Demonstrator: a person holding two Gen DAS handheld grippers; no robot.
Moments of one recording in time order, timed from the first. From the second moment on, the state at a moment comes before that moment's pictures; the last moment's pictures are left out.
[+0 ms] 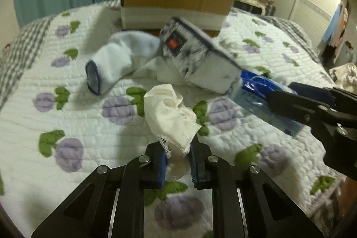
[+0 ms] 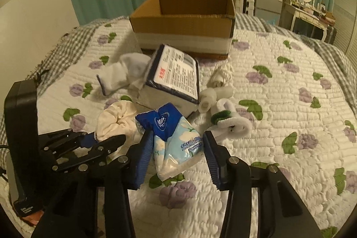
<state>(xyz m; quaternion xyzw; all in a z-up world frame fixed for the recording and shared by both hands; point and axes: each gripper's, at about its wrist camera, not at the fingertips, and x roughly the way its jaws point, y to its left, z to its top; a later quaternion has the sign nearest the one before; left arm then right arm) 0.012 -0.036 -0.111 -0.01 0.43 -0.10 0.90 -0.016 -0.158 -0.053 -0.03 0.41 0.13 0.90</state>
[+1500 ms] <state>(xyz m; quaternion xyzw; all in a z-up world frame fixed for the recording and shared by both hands) 0.216 -0.038 -0.002 0.05 0.29 -0.05 0.96 0.227 -0.196 0.049 0.00 0.29 0.11 0.95</state>
